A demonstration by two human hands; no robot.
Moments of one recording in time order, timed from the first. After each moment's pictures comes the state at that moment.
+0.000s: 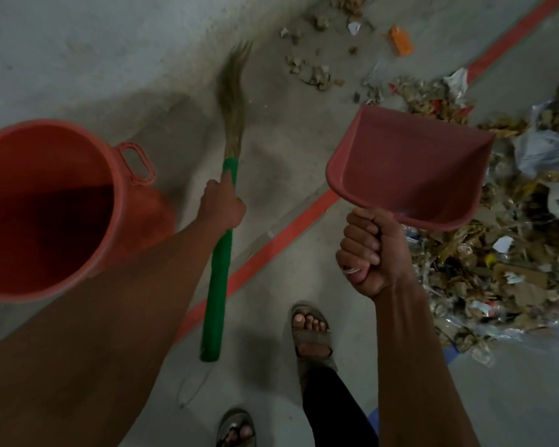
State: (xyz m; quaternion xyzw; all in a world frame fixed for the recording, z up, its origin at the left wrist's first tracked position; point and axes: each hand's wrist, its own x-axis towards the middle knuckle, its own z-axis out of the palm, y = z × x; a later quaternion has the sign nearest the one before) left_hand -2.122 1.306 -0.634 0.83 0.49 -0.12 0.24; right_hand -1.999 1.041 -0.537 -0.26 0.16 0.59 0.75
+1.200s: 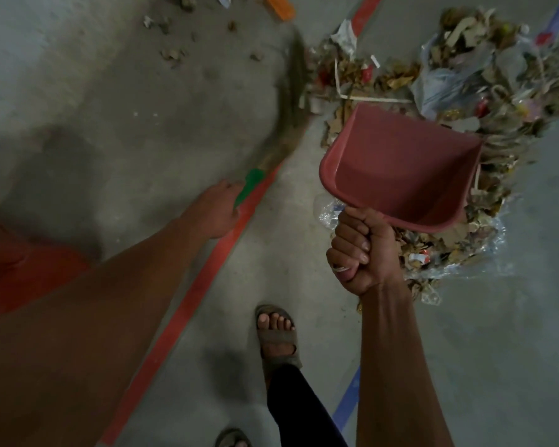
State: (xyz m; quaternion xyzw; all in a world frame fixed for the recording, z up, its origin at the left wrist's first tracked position) left_hand -1.965 1.229 -0.647 0.93 0.12 -0.24 0.23; right_hand -1.917 0.944 -0.563 -0.22 0.25 0.46 0.82
